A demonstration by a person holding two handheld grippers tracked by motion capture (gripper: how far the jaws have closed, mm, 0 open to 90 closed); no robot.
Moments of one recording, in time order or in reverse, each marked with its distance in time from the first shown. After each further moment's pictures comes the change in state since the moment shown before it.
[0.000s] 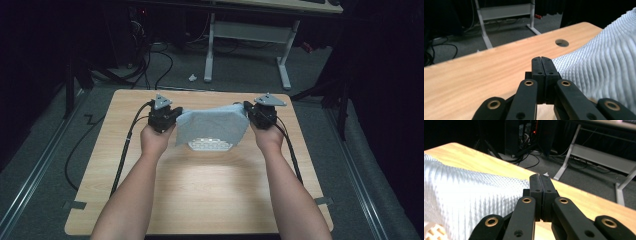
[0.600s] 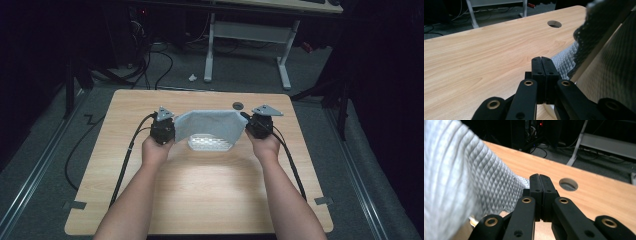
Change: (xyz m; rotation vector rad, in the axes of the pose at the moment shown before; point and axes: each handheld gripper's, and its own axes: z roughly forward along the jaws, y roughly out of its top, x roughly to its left) left arm -0.008 -0.035 0.004 0.065 -0.054 -0.012; right arm 0.007 -0.035 0.007 0.040 0.055 0.058
